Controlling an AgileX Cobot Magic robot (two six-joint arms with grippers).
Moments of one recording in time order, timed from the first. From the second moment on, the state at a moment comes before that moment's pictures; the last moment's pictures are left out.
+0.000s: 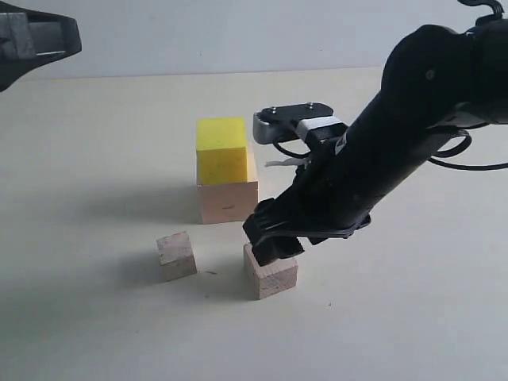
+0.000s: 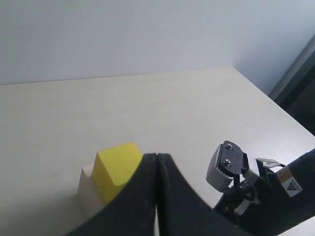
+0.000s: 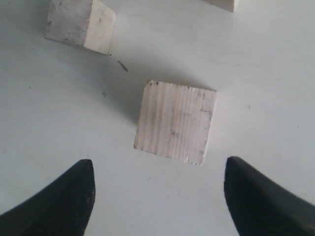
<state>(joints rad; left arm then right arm) -0.72 0.89 -0.74 0.18 0.27 -0.50 0.65 1.64 -0.93 0.43 0.69 -0.17</state>
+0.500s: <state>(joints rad) -0.72 0.89 -0.74 0.18 0.21 -0.50 0.65 1.75 -0.93 0.48 0.56 -0.17</state>
